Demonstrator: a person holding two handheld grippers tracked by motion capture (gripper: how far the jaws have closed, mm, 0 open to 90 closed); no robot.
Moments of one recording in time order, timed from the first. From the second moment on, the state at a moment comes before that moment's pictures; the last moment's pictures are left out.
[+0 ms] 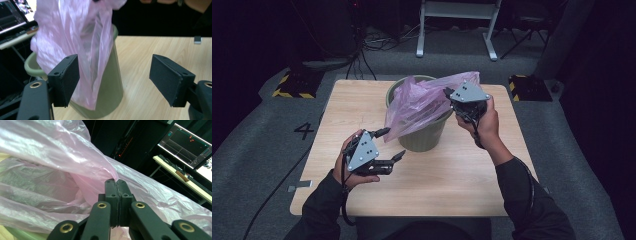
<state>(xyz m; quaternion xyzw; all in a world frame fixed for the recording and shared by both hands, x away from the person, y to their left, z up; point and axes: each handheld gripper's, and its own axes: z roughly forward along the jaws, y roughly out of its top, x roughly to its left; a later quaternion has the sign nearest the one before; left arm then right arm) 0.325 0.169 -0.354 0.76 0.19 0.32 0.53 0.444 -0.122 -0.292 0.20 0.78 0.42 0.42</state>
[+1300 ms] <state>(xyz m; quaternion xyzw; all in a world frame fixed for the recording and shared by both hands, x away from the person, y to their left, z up) 0.363 0.132 -0.352 0.80 0.19 0.33 0.47 0.442 -0.112 -0.293 0.18 0.81 0.41 0.39</state>
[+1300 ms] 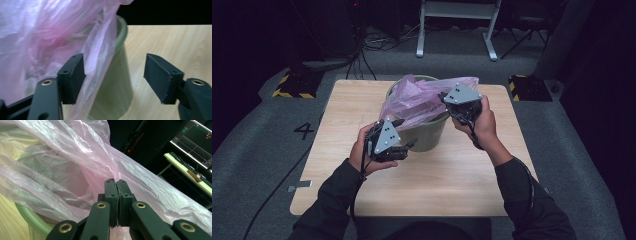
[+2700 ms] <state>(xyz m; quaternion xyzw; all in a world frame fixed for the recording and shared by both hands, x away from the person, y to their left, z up) 0.354 0.205 -0.371 0.86 0.13 0.26 0.42 0.509 -0.139 -0.279 0.27 0.83 0.30 0.39</state>
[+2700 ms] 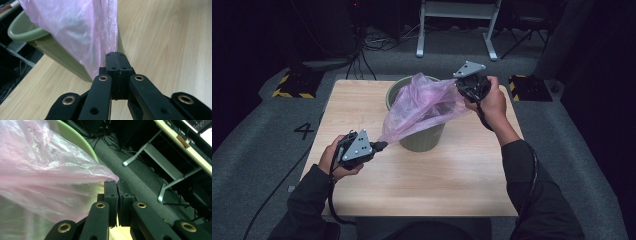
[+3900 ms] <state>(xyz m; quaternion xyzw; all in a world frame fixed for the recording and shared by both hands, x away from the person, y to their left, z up) 0.405 0.151 -0.290 0.82 0.23 0.30 0.43 0.504 -0.121 -0.279 0.22 0.83 0.33 0.39</state>
